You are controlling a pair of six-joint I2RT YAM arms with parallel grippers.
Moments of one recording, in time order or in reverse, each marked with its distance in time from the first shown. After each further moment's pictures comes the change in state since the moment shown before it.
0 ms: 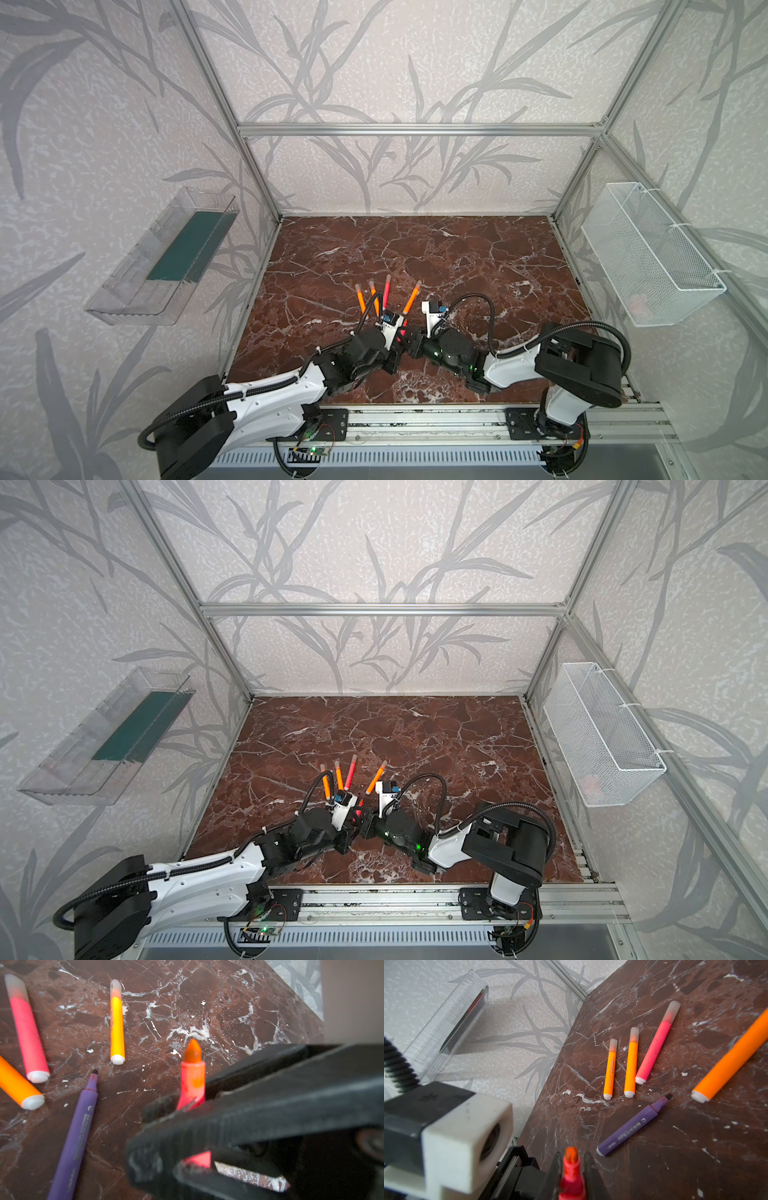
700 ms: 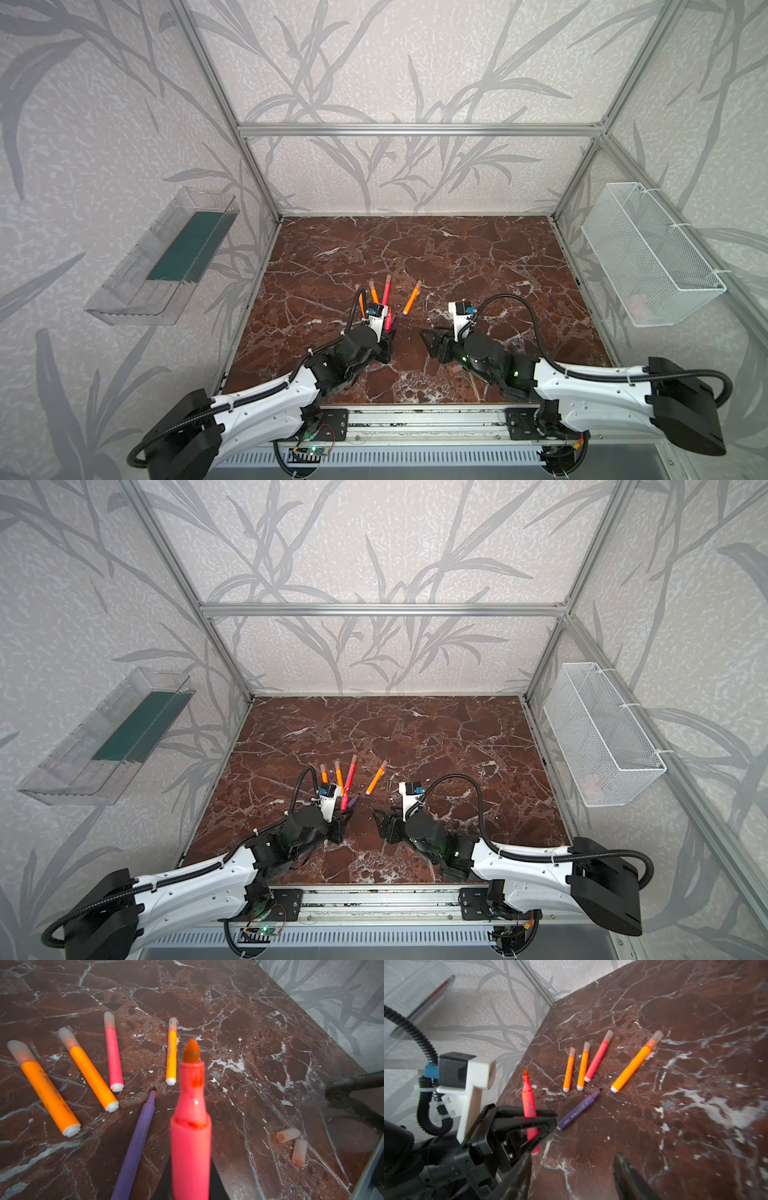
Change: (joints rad) left arm 0.073 -0.078 -0.019 -0.021 -0.173 -0.033; right arm 0.018 -0.606 -0.060 -0.790 0.196 -0.129
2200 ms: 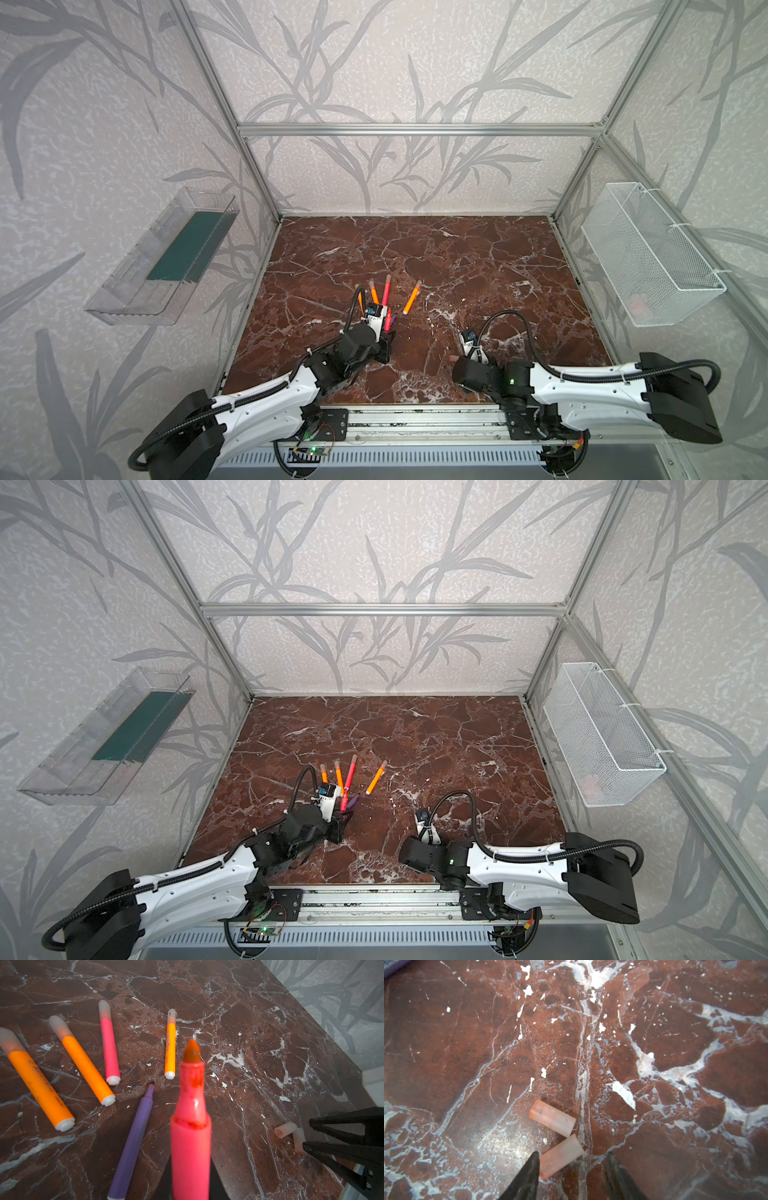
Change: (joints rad) left arm 0.016 -0.010 -0.004 -0.007 0.054 -0.011; right arm 0.118 0.063 0.015 -0.683 0.128 0.110
